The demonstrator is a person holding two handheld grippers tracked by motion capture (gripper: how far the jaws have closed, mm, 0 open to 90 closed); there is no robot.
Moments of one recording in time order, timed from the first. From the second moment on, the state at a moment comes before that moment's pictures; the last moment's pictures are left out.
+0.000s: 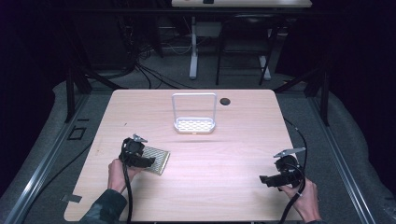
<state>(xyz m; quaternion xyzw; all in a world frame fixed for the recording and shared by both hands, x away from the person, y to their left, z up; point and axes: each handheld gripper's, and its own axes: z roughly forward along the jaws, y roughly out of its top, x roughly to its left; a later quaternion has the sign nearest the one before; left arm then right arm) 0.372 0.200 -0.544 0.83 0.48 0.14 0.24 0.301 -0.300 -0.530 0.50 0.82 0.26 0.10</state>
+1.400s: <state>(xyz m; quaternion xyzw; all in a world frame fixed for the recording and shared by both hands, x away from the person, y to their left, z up) 0.364 0.194 -0.539 0.83 0.47 0.19 0.25 0.302 -0.299 -0.530 0.50 0.82 0.26 0.10</state>
